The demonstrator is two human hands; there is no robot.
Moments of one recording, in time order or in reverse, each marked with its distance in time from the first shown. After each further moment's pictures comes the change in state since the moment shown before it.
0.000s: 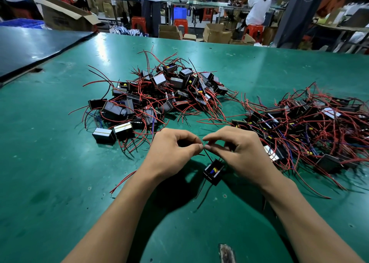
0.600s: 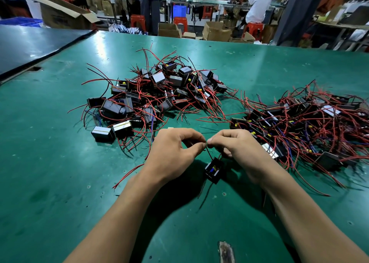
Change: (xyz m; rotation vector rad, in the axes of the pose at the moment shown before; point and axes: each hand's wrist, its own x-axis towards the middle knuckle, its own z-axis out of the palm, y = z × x) left_hand -0.004 -0.001 0.005 0.132 0.057 0.211; right_hand 0.010 -0.018 -0.002 0.544 -0.112 0.732
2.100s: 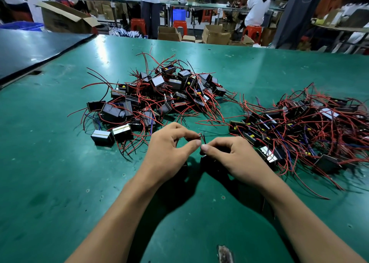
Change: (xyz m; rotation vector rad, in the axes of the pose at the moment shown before) left_hand 0.003 -0.002 -0.002 -0.041 0.103 -0.019; right_hand 0.000 0.016 -0.003 -0.231 -0.060 -0.175
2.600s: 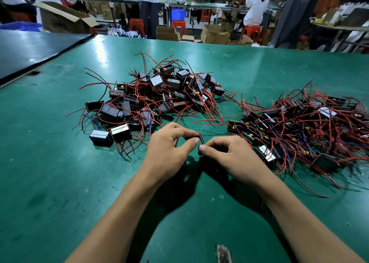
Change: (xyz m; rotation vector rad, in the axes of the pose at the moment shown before) left_hand 0.000 0.002 0.003 -0.012 -0.023 -0.078; right_hand -0.001 -0.001 0.001 -0.021 -0.003 -0.003
